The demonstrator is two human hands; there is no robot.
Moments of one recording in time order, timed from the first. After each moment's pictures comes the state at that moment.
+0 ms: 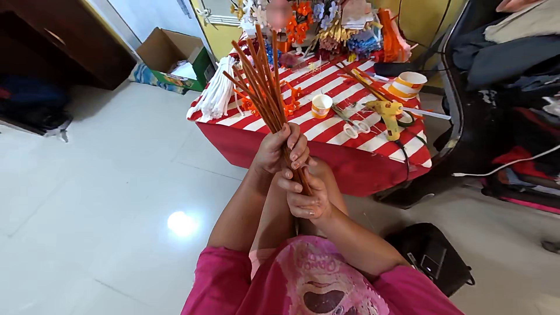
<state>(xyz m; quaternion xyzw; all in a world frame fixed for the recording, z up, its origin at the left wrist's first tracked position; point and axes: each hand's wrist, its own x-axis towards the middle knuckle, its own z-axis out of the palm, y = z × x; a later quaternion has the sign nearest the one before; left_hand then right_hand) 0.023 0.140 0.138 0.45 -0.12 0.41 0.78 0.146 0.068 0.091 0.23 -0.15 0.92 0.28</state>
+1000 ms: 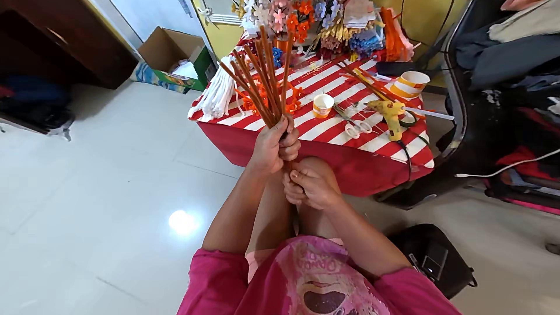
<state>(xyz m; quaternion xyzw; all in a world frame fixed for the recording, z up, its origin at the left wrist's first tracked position) 0.019 0.126 0.155 0.43 0.11 0.51 0.74 0.161 0.076 0.087 -0.10 -0.45 0.80 0.38</state>
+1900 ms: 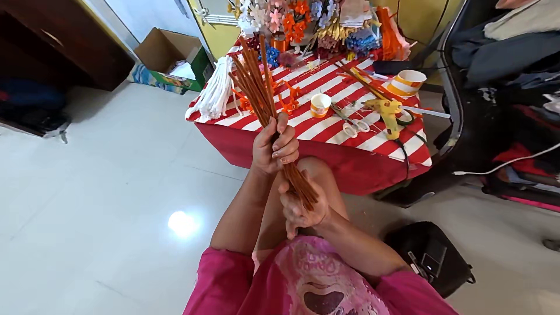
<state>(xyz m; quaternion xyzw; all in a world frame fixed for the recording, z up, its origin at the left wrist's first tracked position) 0.023 0.139 0.138 0.29 -0.19 0.44 0.82 0.146 0.057 0.077 0.20 -0.25 0.90 0.31</state>
